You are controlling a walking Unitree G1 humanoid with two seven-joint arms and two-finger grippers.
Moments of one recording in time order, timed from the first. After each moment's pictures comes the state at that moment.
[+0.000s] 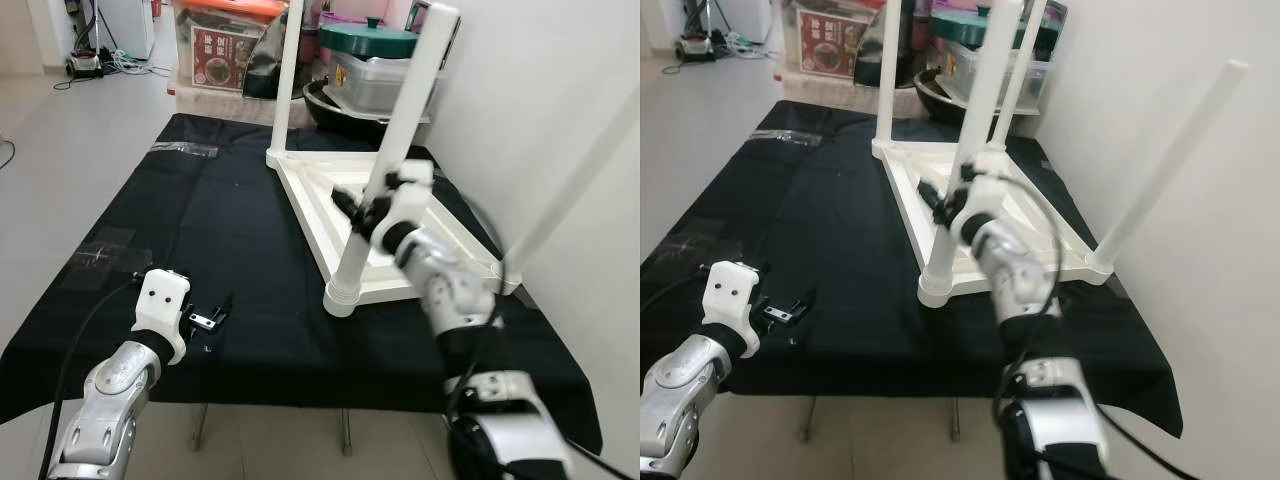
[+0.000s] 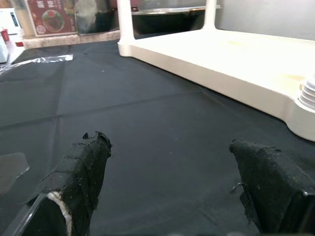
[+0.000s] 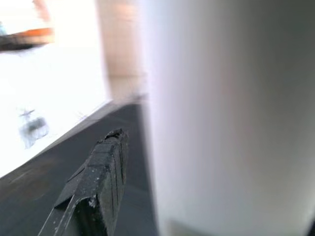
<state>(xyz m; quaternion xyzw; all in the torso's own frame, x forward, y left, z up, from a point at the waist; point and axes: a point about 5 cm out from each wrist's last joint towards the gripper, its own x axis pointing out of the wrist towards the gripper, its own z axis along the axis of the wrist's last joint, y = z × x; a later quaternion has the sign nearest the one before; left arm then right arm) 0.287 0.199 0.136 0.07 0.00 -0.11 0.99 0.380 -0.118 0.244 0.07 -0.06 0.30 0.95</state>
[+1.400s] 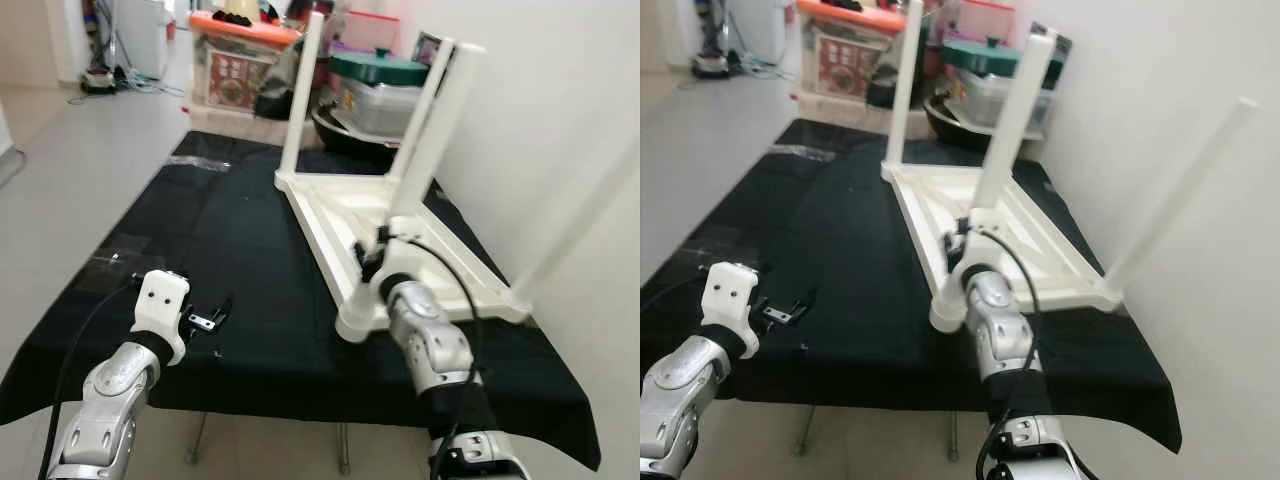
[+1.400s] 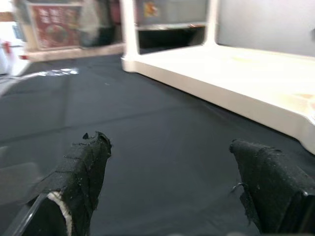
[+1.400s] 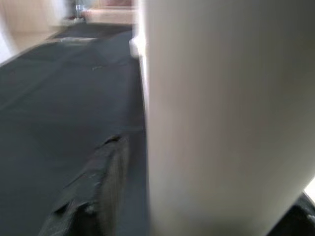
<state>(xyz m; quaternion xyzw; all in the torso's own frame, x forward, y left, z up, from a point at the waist) 0.286 0.197 0.135 0.08 0.00 -0.12 0.99 0.359 -0.102 0.156 0.07 0.09 0.10 0.99</state>
